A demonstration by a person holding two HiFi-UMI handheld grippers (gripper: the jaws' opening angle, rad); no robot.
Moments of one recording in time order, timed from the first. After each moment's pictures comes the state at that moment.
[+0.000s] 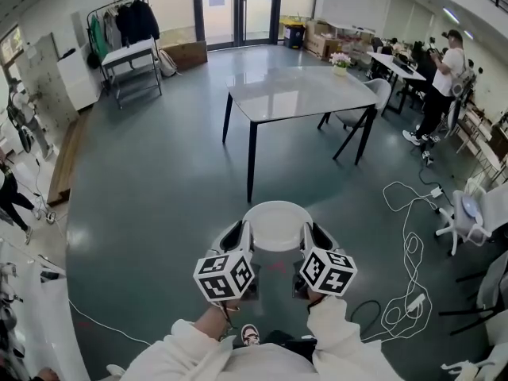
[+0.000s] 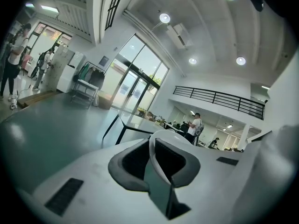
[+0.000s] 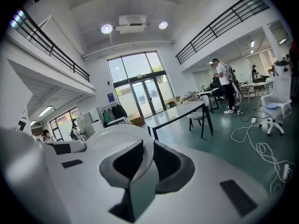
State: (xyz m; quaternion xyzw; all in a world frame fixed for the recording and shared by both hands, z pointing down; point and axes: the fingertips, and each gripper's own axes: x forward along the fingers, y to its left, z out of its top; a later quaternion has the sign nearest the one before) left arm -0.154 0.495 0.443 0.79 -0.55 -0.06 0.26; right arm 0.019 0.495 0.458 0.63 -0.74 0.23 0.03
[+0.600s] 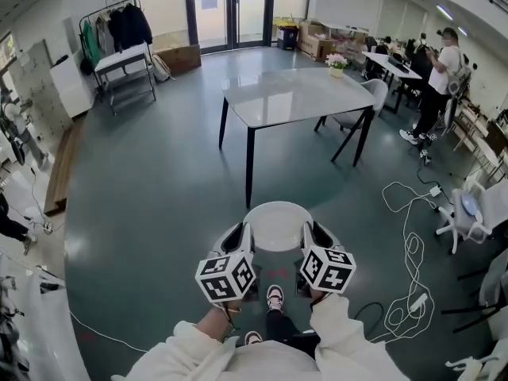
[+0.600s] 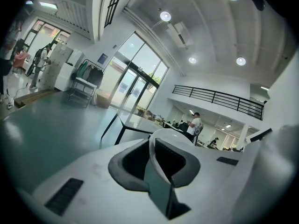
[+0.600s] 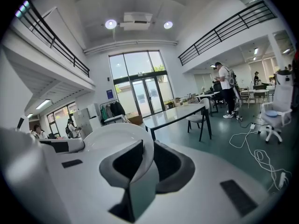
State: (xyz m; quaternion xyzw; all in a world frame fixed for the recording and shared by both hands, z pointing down) left arm -0.156 0.456 0.451 0.80 -0.54 -0.06 0.26; right arm 0.016 0.455 0.462 0.64 -0.73 0.21 0.05
